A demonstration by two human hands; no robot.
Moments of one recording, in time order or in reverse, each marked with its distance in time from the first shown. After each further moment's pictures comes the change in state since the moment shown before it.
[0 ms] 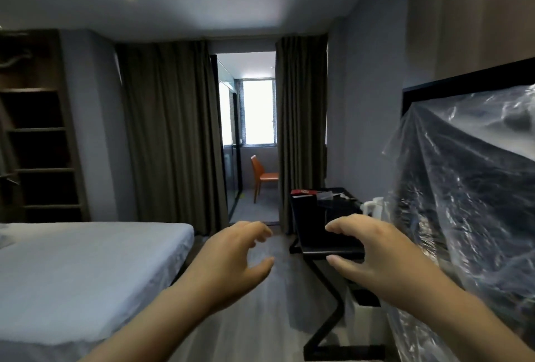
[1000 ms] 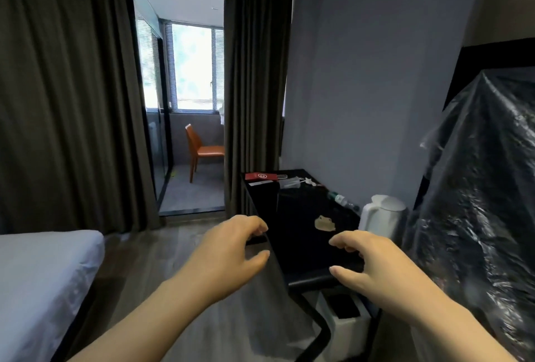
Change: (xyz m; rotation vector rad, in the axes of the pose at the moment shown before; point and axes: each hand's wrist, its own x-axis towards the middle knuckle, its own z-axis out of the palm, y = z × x) left_hand 0.368 -0.350 0.202 -0.230 -0.168 0.106; right_hand 0.382 0.170 0.259 -0.106 -0.135 0.364
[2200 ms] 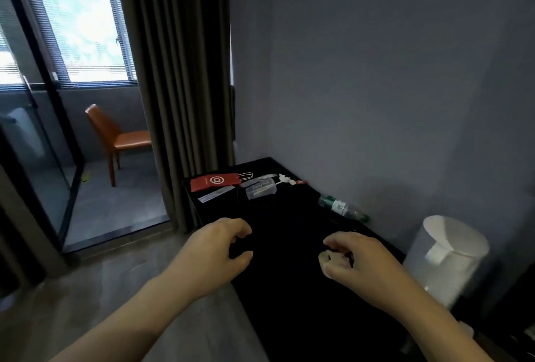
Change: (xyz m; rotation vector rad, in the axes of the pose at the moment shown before) left_hand 0.492 -0.311 0.207 -0.072 -0.274 0.143; right_hand 0.473 0.212 0.191 0.227 -0.069 0.386
